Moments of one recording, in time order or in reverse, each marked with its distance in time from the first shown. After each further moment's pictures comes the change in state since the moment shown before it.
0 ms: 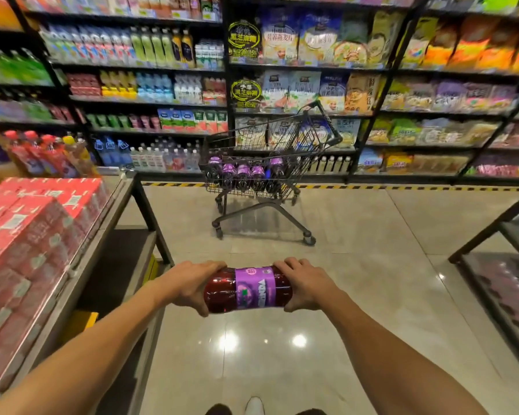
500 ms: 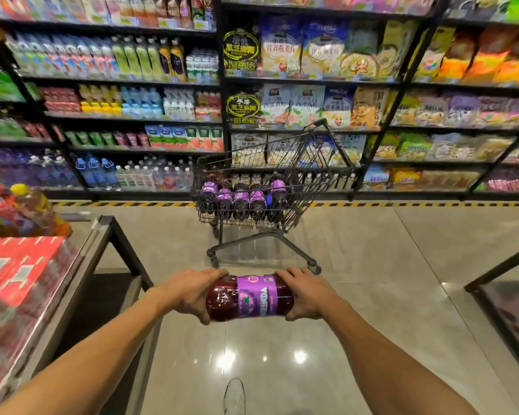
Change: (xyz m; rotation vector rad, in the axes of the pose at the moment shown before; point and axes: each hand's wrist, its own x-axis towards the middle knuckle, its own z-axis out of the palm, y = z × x) left_hand 0.192 -0.130 -0.100 -0.025 -0.043 0.039; right_hand 0.209 0.081 -0.073 0.035 -0.046 0.032
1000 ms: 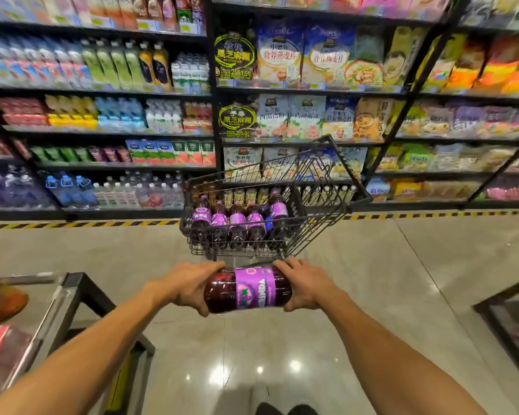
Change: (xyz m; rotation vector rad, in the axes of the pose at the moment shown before) left_hand 0.156 -0.135 -0.122 0.074 0.035 0.042; right_hand 0.202 0.049 -0.097 -0.047 -0.003 0.048
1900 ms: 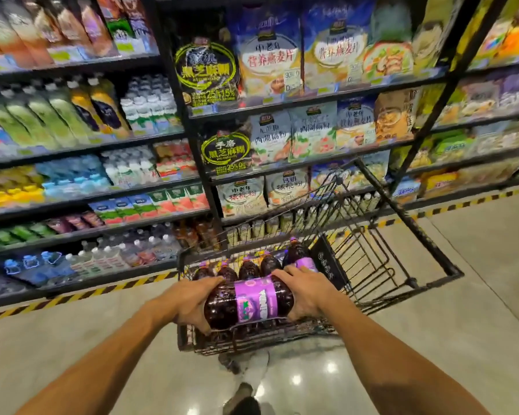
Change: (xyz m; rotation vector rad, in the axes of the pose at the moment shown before) left_hand 0.315 -0.244 -0.177 0.047 -0.182 0.028; right_hand 0.386 0.117 -0.106 0.119 -0.082 0.065
